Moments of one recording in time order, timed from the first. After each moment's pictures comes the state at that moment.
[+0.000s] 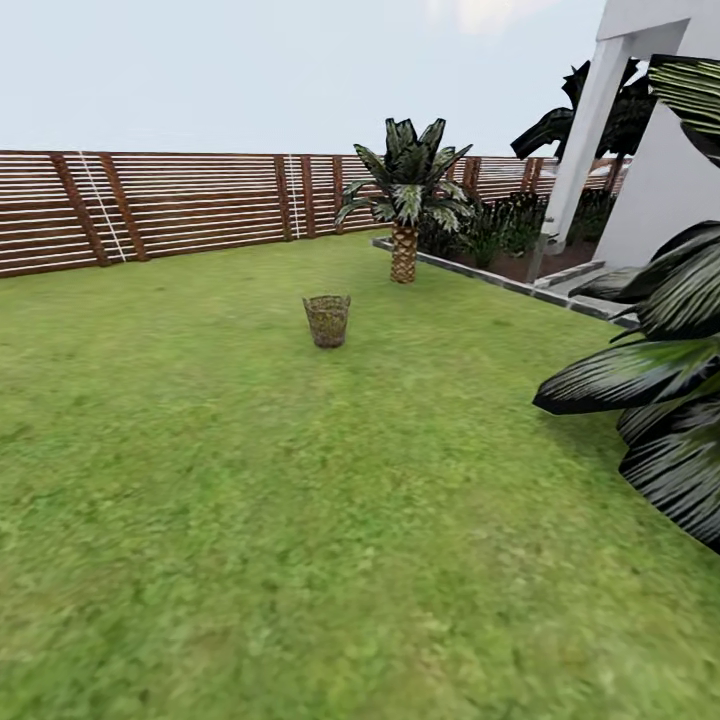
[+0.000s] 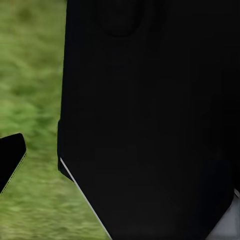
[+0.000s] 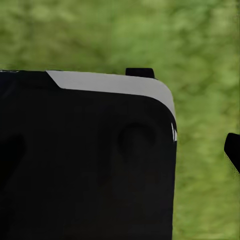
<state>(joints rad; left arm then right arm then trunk) -0.01 -0.01 0.17 -0.10 0.01 -0.01 -0.01 -0.08 0.01 0.01 -0.09 0.01 -0.21 0.00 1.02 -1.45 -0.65</state>
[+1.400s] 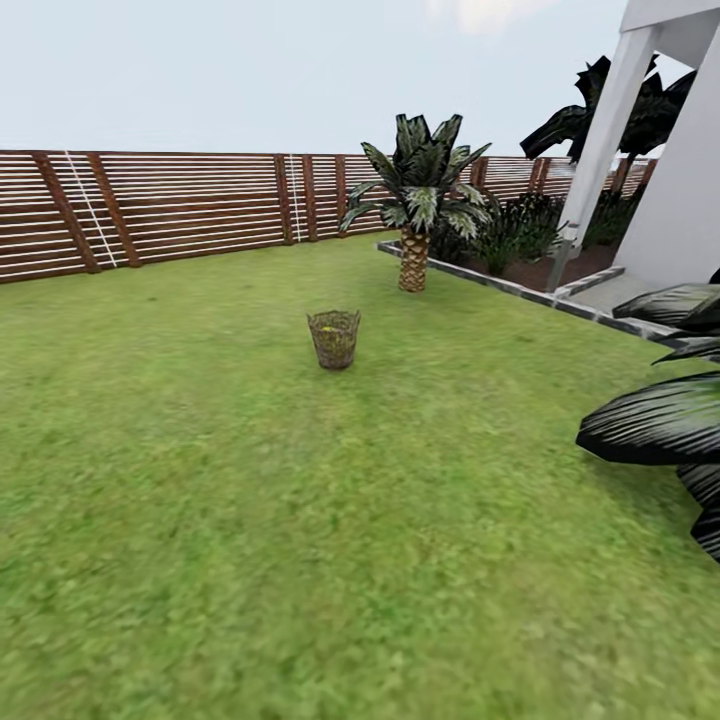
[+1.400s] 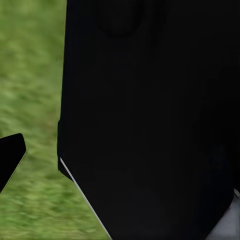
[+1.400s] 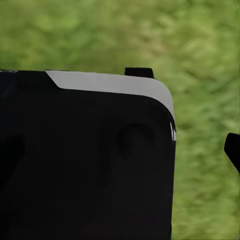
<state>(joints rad) -0.01 -0.01 0.17 -0.10 0.01 -0.01 -0.01 -0.08 0.00 0.01 -0.09 0.01 -0.21 0.00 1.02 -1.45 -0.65</state>
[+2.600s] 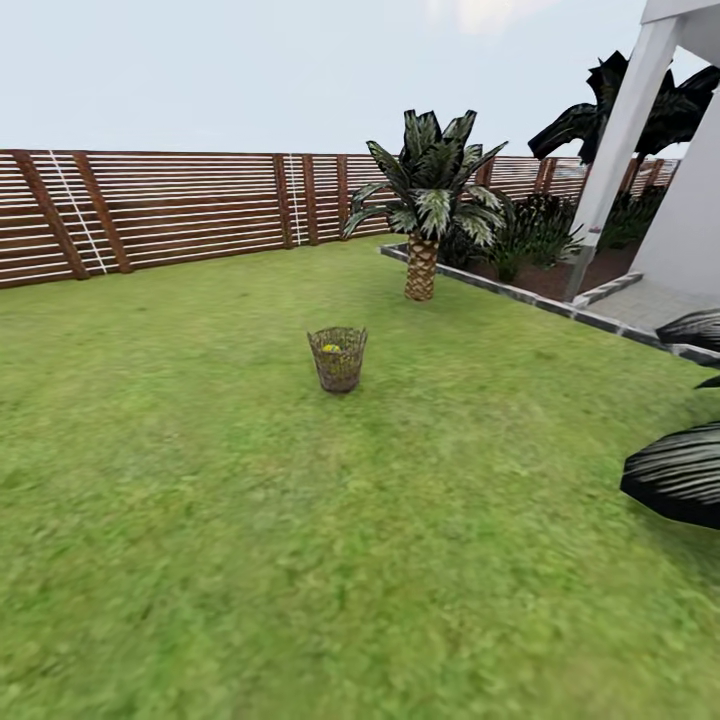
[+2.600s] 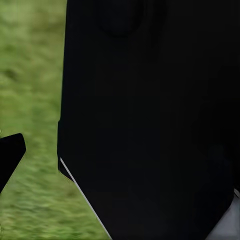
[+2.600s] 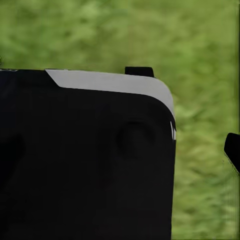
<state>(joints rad) -0.01 -0.01 0.16 -0.10 0.01 -0.01 -0.01 -0.08 0.00 0.01 -0.09 0.01 -0.21 0.00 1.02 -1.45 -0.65</state>
